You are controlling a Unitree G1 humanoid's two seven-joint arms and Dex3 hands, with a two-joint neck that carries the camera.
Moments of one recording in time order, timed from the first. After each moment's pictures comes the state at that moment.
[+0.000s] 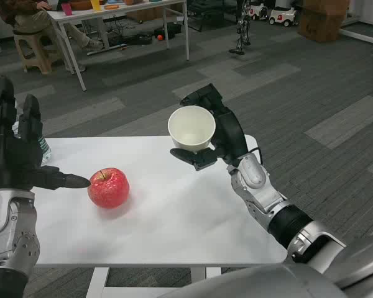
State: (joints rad) left arm -0.57 0.12 -0.14 0.63 -0.52 -0.64 -0.21; right arm -0.17 -0.44 0.14 0.28 0.41 -0.69 -0.09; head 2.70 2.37
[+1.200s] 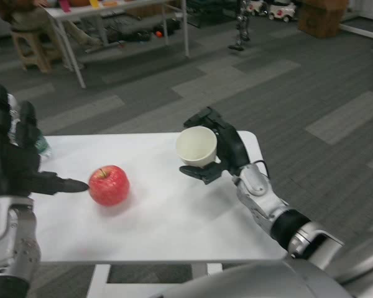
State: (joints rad) left arm -0.53 0.11 -0.12 0.61 -0.51 -0.64 -0.21; right arm -0.17 -0.43 0.18 0.50 0.41 -0.69 -0.09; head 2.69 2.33
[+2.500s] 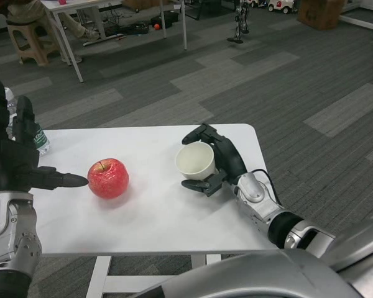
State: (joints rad) left arm -0.52 0.11 -0.12 0.61 -0.51 -0.64 -0.21; right arm -0.15 -0.40 0.24 0.66 0.42 -0.73 -0.07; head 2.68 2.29
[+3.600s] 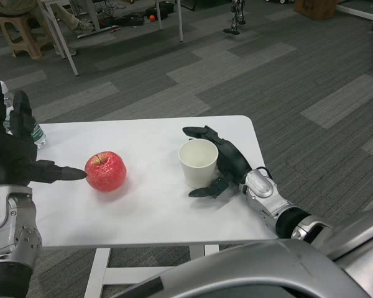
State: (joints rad) left arm -0.53 0.10 -0.12 0.62 -0.51 -0.64 -0.21; right arm -0.11 -0.42 0.20 0.69 0.42 -0.70 0.15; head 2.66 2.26
